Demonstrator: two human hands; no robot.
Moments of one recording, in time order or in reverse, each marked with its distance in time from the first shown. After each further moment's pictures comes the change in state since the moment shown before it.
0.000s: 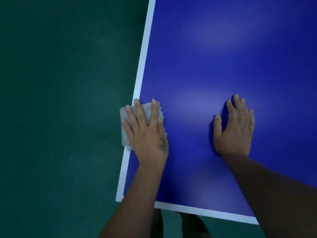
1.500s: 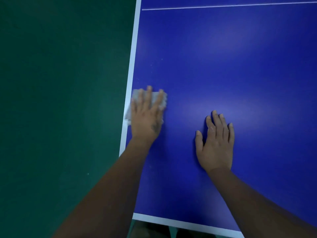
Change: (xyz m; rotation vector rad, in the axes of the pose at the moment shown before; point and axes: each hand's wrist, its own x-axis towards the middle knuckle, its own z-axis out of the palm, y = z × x) left_hand 0.111 0.052 0.005 0.123 -0.081 0.392; right_hand 0.007 0.003 -0.005 -0.009 -0.094 0.024
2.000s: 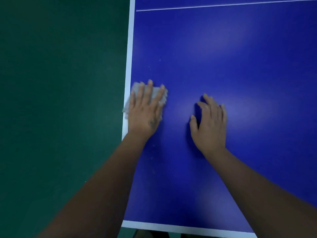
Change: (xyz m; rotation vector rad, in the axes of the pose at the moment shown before) left_hand 0.030 -0.021 -0.005 0.033 0.030 0.151; right_hand 0.057 -0.036 0.003 0.159 0.157 -0.060
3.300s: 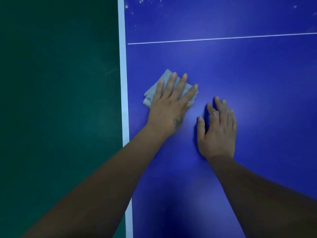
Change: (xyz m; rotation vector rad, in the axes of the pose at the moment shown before) left_hand 0.195 0.014 0.003 -0.036 0.026 0.408; right_hand 0.139 -0.009 0.042 -0.141 0.161 0.113
